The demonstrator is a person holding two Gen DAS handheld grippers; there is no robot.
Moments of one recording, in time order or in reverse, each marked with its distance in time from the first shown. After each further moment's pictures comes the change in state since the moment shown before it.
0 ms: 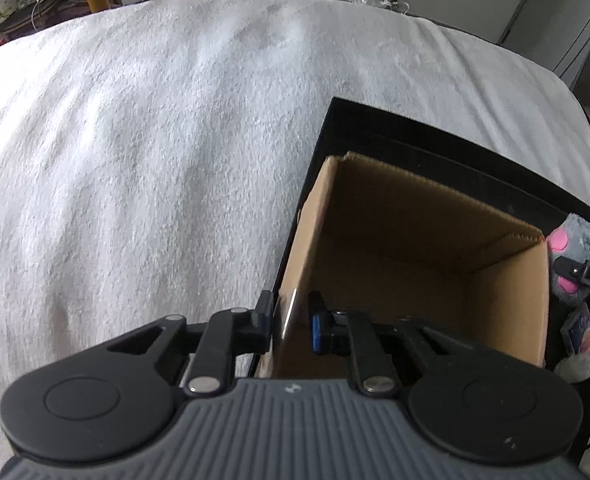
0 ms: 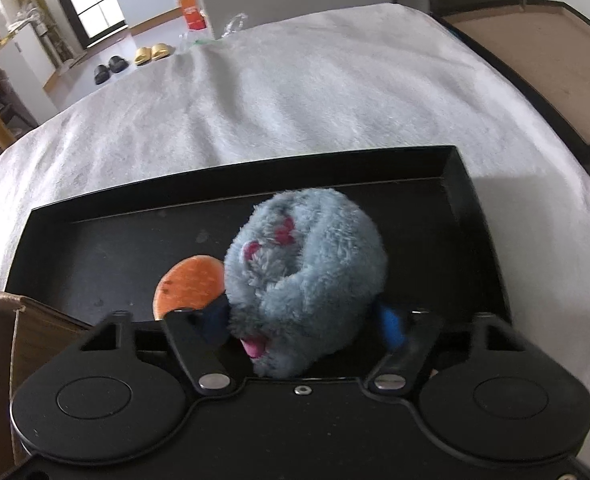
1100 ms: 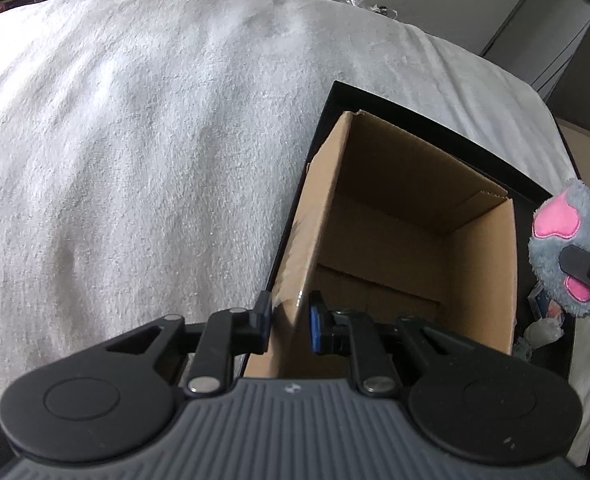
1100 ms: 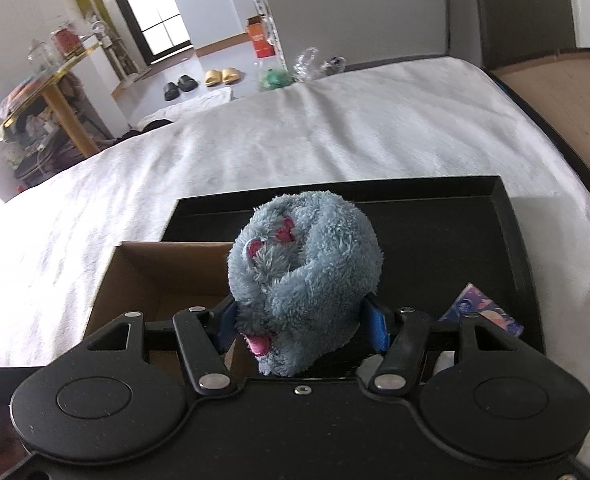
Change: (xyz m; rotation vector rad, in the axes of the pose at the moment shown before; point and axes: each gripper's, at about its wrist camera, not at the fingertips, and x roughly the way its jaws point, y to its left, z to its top) left arm -0.030 0.031 -0.041 -0.057 -0.003 -0.114; right arm -0.117 0.075 -0.033 -0.076 -0.087 0.149
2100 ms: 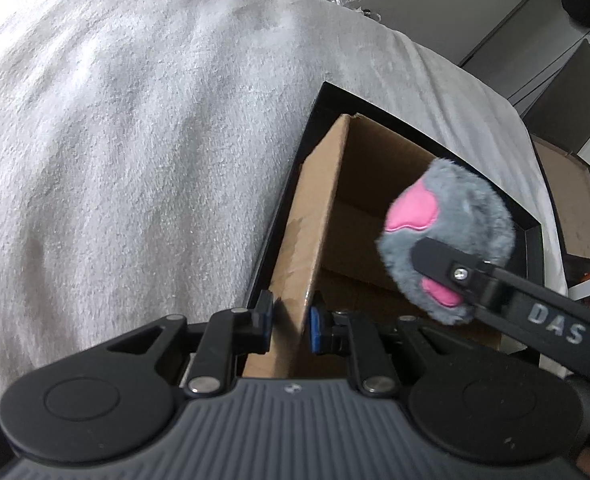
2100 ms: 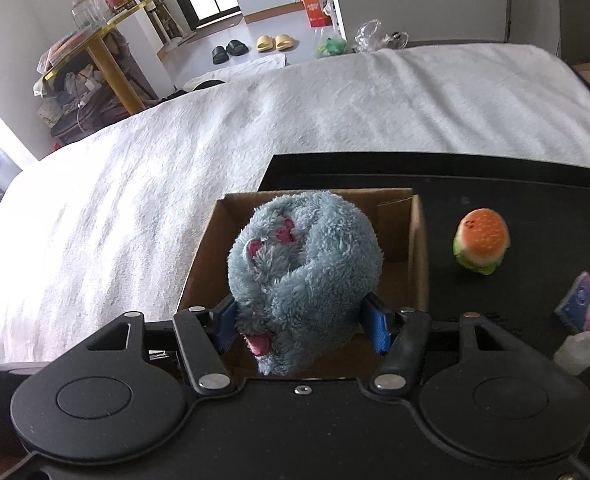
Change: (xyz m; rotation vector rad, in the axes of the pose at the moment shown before) left arm 0.008 0.022 0.006 -0.049 0.016 -0.140; right arm 0.039 0.089 -0.011 -0.064 0.090 0.101
